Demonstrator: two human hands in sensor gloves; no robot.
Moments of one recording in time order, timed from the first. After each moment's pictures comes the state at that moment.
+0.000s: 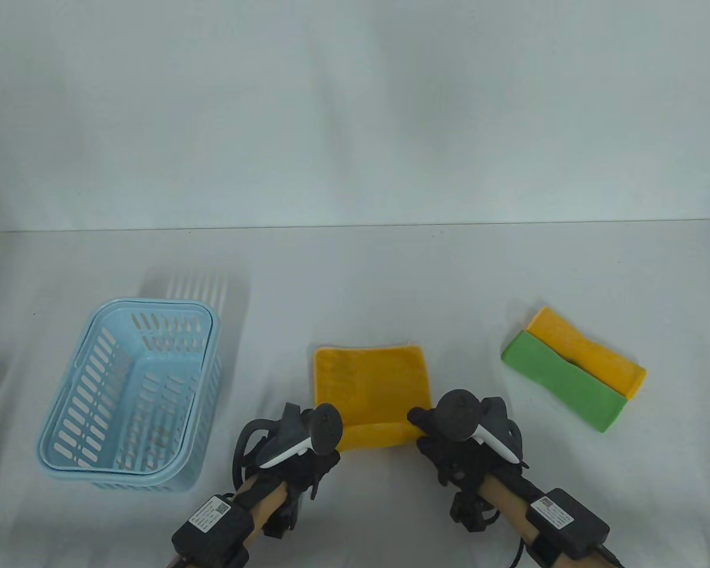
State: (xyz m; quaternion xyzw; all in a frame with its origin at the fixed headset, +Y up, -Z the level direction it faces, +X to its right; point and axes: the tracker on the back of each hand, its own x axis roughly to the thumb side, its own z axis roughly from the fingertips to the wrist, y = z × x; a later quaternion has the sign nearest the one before) left_hand -0.120 -0.746 -0.317 -0.19 -0.12 0.04 0.97; right_hand 0.149 -0.755 -0.323 0.06 0.16 0.96 0.22
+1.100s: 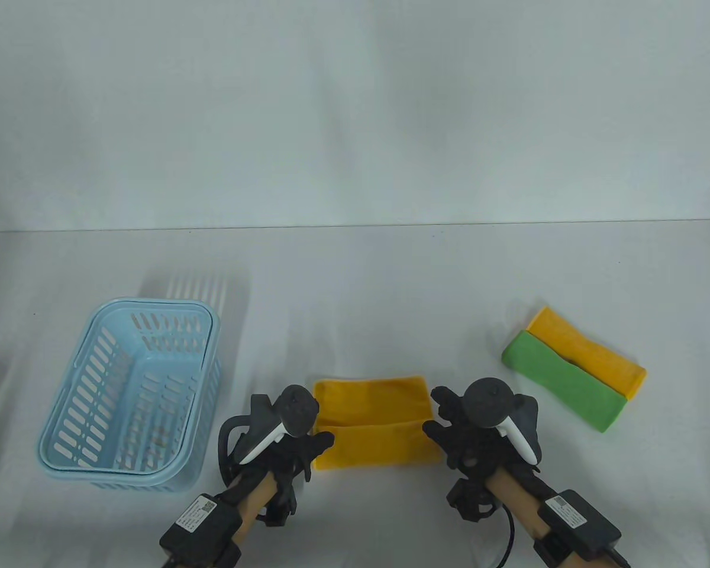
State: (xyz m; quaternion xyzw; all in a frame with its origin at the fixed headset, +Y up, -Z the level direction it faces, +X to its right) left_hand -0.142 -0.727 -0.321 -0.12 -0.05 0.08 0.99; right_hand 0.169 -0.735 -0.322 0.00 0.11 0.95 0.29
